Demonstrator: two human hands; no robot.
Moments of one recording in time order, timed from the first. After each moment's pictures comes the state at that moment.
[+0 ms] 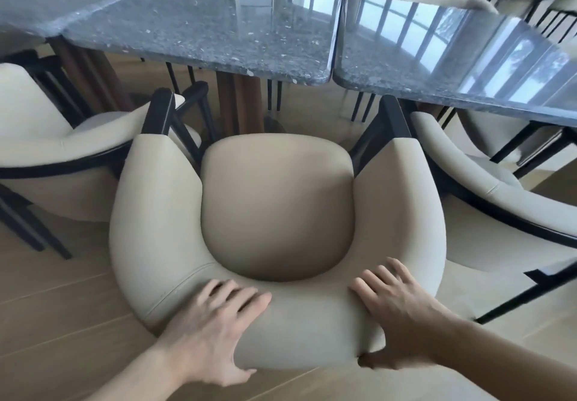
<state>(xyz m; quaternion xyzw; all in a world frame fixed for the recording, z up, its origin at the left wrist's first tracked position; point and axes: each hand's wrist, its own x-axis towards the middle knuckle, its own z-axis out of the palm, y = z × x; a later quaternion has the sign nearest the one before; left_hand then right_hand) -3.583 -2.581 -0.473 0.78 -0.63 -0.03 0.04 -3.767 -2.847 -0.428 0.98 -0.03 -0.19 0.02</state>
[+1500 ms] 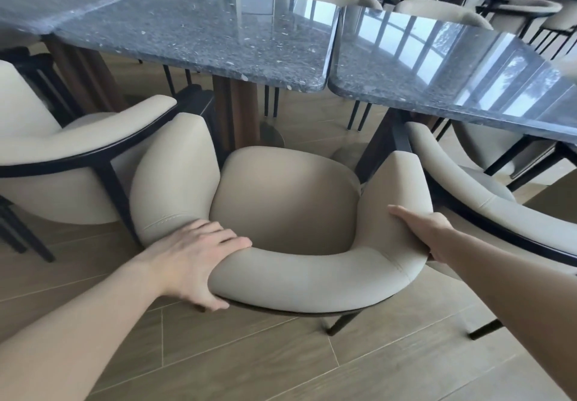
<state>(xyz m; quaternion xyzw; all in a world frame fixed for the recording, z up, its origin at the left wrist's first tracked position) -3.491 -2.635 -0.439 0.78 -0.62 -0.12 -0.06 -3.696 -2.985 -0.427 0.60 -0.65 0.04 -0.46</state>
